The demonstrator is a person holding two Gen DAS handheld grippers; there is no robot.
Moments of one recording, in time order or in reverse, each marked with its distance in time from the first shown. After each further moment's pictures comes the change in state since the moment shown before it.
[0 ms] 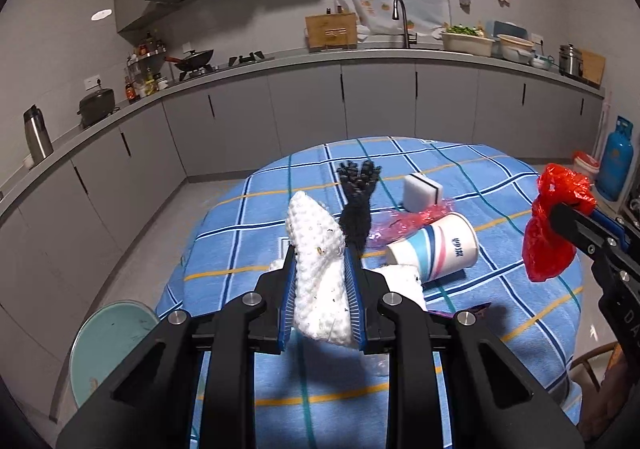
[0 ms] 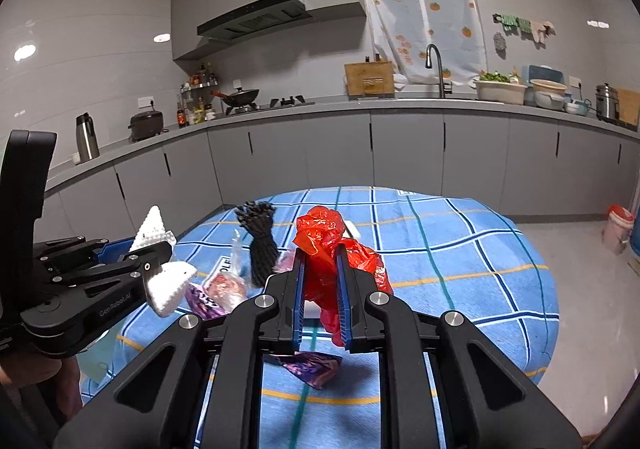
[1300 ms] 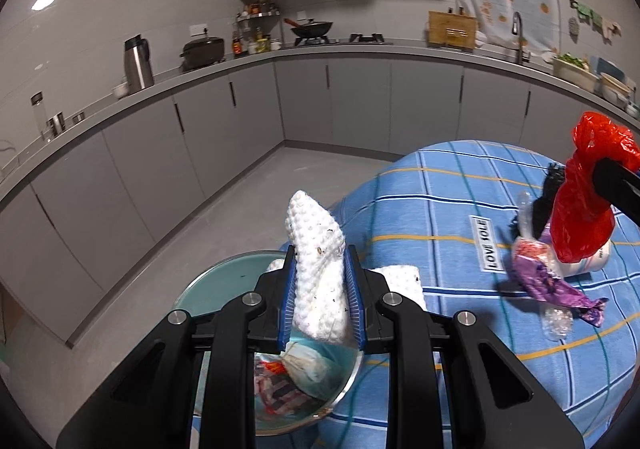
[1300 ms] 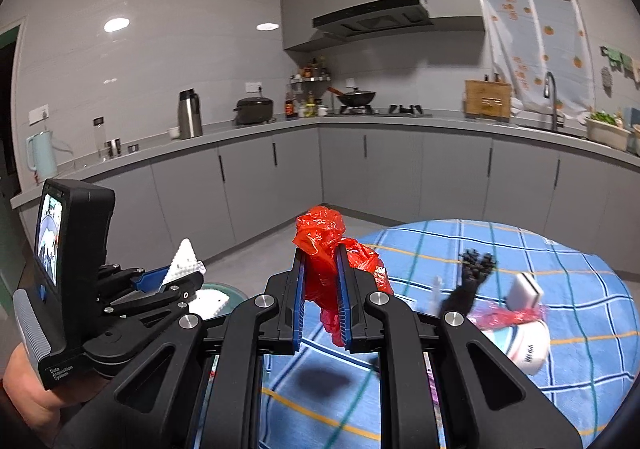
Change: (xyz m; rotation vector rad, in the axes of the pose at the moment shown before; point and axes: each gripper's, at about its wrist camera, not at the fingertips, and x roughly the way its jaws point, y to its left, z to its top) left arm -0.021 0.176 -0.046 -0.237 0.062 0.282; right arm 0.034 0.172 0.035 -0.176 0.000 0.343
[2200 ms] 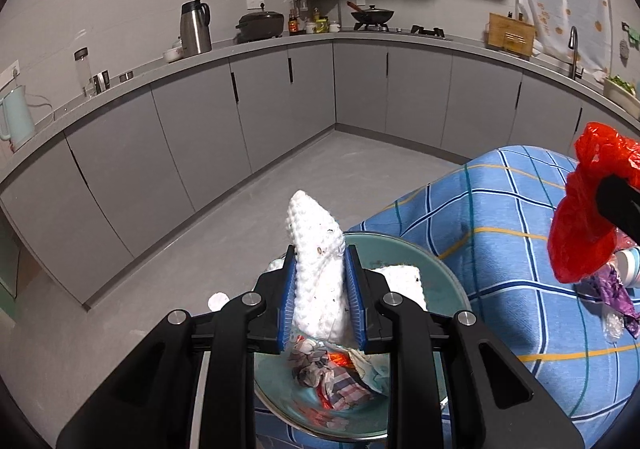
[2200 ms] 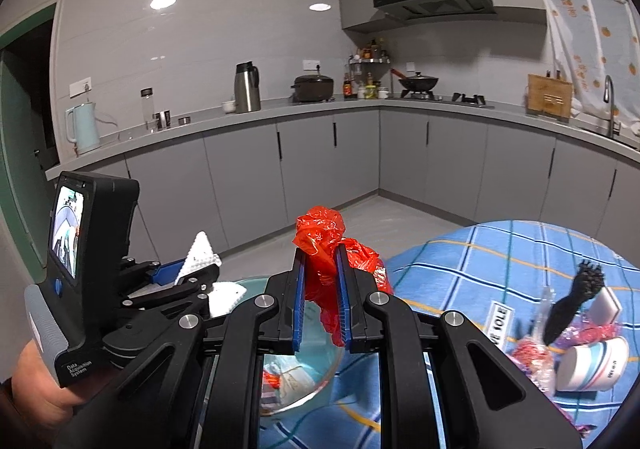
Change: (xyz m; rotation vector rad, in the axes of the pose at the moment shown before) left arm 0.023 0.088 -0.017 -0.120 0.055 0.125; right arm 0.059 0.082 0.001 -0.063 0.072 0.184
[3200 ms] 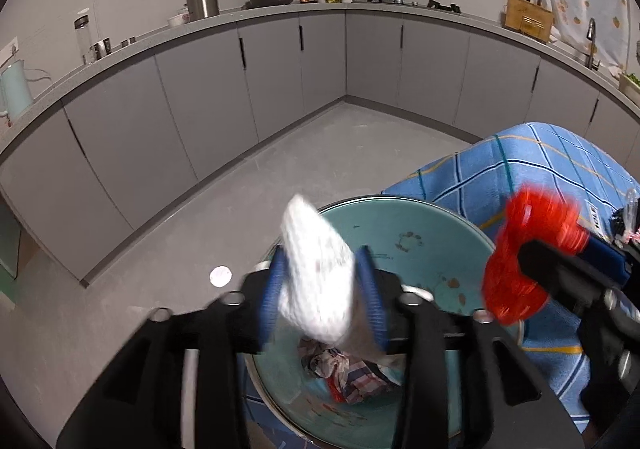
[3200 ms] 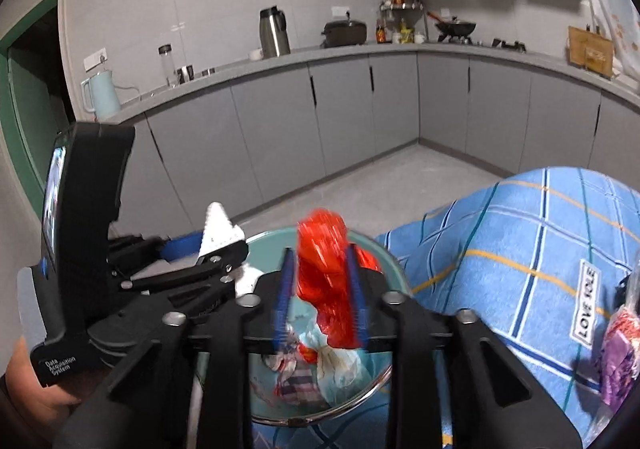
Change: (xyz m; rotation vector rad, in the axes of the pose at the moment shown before) left arm 0.052 0.020 -0.017 -0.033 0.099 0.020; right arm 0.083 0.015 -0.037 0.026 0.189 0.145
